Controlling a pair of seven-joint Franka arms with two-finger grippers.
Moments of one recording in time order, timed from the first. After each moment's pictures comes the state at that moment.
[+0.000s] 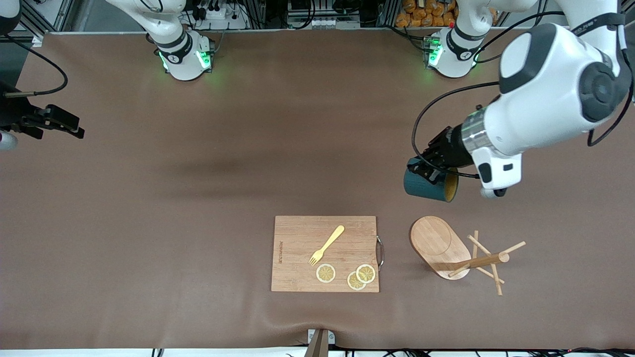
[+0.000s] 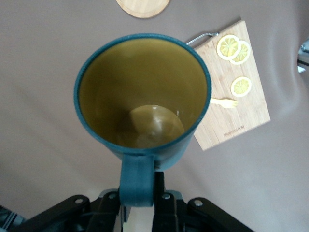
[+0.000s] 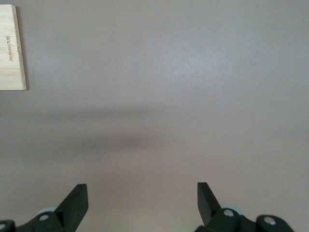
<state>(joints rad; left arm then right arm) -0.31 0.33 0.02 -1.34 -0.45 1.66 -1.28 -0.19 -0.02 0.13 -1.64 0.03 1.56 -0.05</state>
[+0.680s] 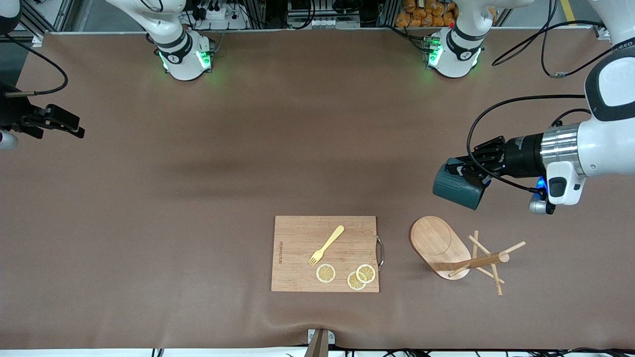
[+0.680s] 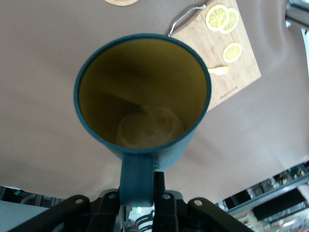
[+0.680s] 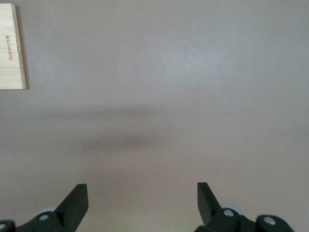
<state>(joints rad) -0.11 0.33 0.02 -1.37 -0.67 1.52 -0.88 -0.19 -0.02 0.13 -1.64 0.03 1.56 -0.05</state>
